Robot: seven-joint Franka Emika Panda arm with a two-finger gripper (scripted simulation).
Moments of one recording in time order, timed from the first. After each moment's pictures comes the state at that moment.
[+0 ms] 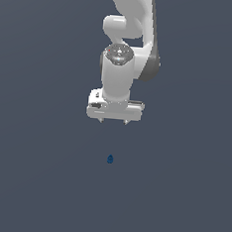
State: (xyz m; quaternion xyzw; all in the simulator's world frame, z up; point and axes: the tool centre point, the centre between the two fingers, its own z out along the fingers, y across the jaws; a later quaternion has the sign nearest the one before) arm -0.009 -0.008 0.176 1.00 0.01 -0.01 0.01
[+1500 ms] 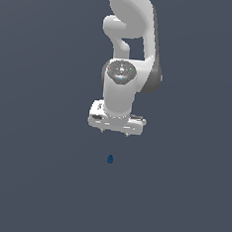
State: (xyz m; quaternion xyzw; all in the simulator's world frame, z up) arm 0.027 0.000 0.153 1.00 -0.06 -0.01 0.01
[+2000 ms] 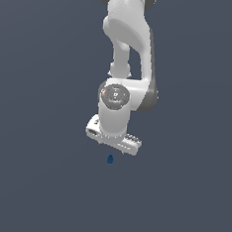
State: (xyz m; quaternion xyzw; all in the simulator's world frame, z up) arm 0.072 -0.006 0.112 0.99 -0.16 0.00 0.00
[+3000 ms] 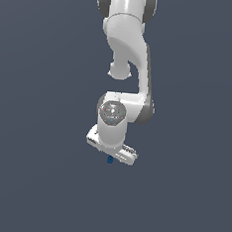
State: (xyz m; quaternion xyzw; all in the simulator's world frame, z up) arm 0.090 -0.009 0.070 0.98 -0.20 0.00 0.00
